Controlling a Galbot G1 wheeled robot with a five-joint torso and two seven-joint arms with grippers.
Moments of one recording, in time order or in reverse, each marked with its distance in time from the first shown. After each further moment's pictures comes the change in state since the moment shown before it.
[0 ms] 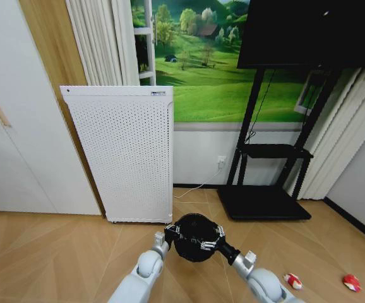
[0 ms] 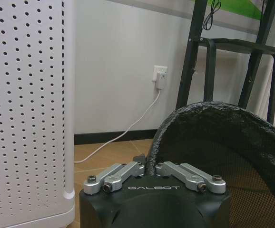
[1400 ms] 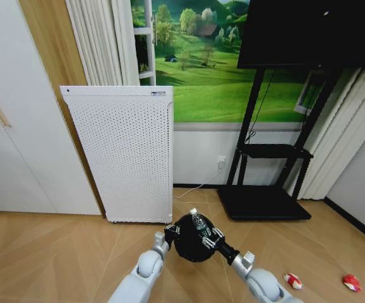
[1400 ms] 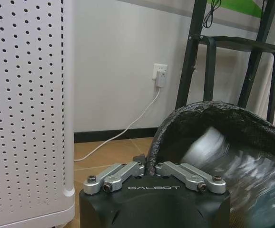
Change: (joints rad) left arm 0.001 0.001 0.003 0.002 0.000 0.003 -0.002; right arm 0.016 0.008 -0.018 -0.034 -0.008 0.016 0.009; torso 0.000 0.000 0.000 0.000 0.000
